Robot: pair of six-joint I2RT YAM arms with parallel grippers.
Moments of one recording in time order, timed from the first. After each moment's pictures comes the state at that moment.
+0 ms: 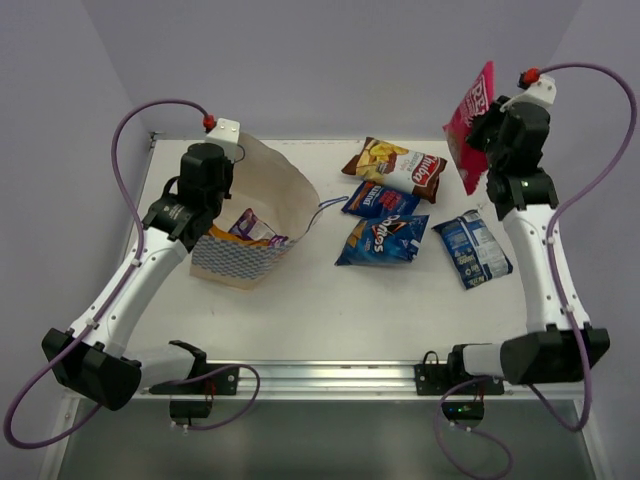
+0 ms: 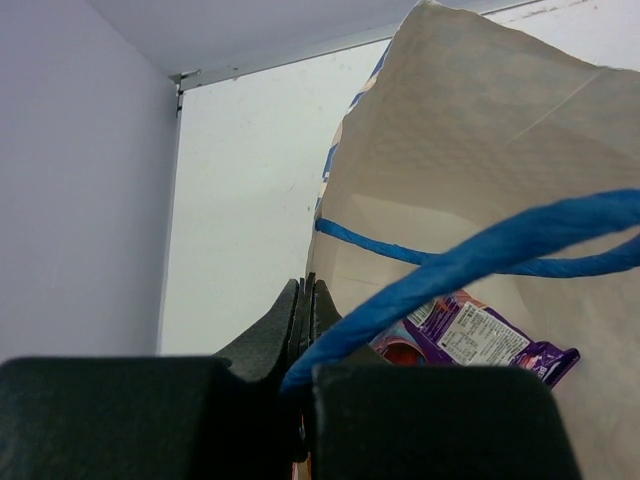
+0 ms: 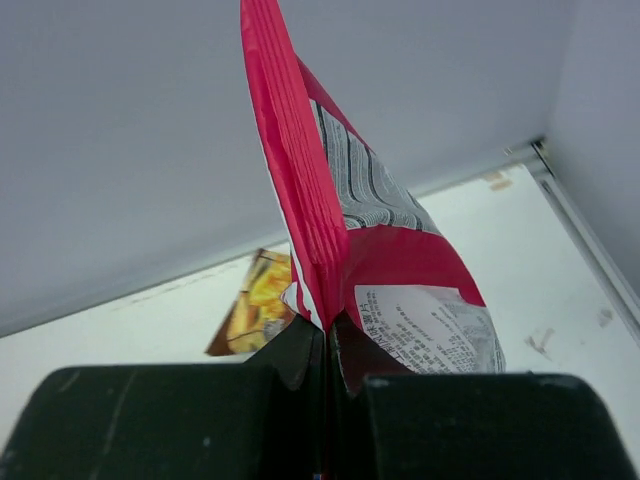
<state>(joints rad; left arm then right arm) -0.39 1.23 1.28 -0.48 -0.47 0.11 0.06 1.29 1.49 -0.31 0.16 0.34</state>
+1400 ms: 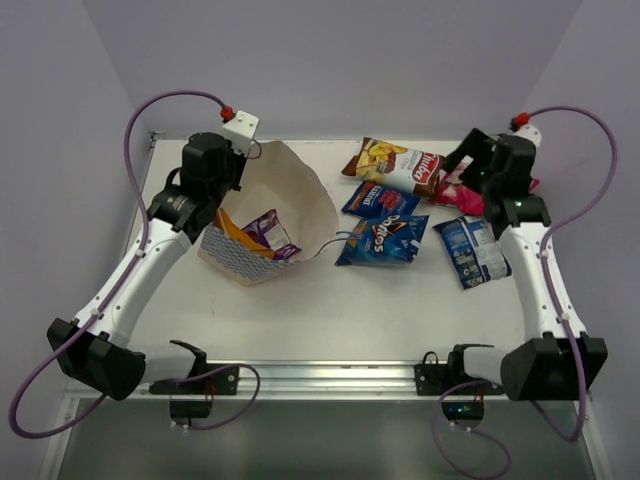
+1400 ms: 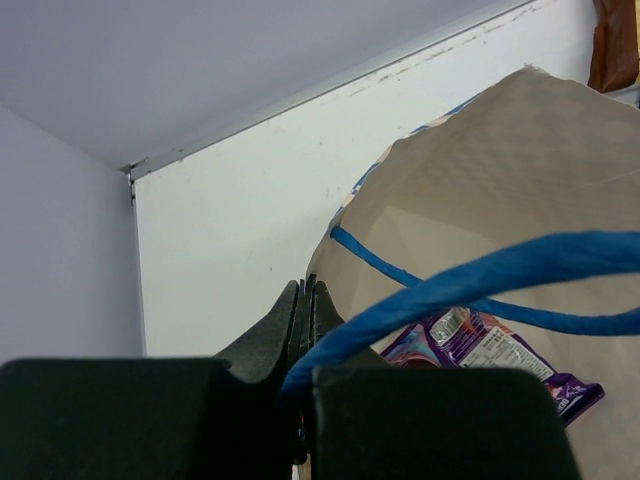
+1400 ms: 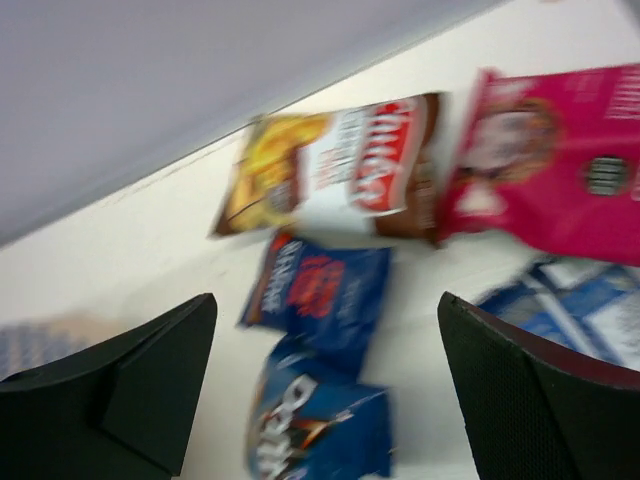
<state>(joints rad) -0.39 1.28 1.34 -0.42 -0.27 0.23 -0.05 1.27 1.26 -0.42 0.10 0.51</state>
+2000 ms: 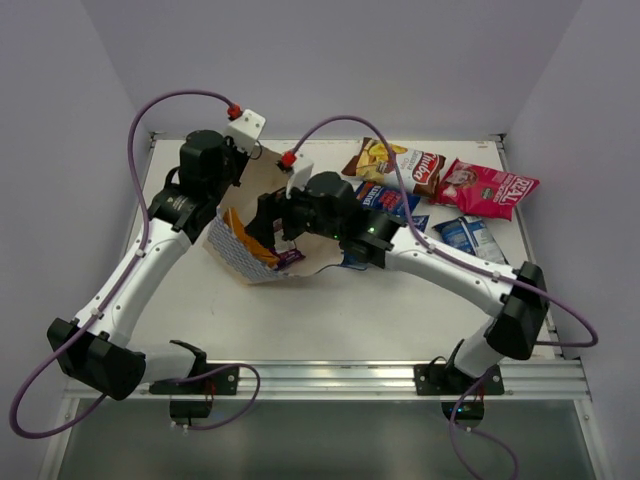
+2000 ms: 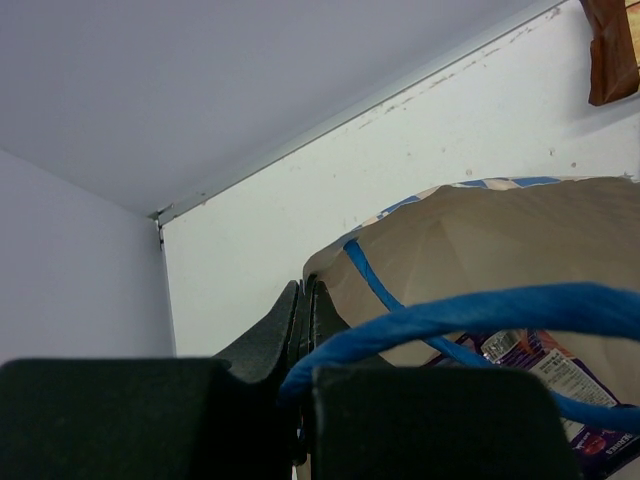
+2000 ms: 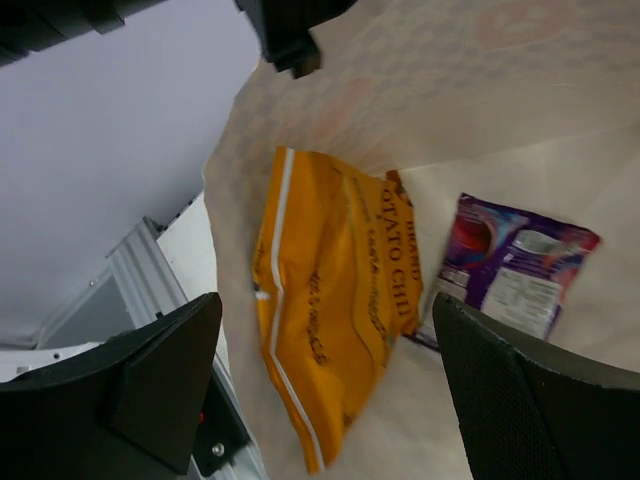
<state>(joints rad) -0.39 1.28 1.34 -0.35 -0.22 0.35 0.96 1.52 1.42 -0.18 -0.05 0.42</state>
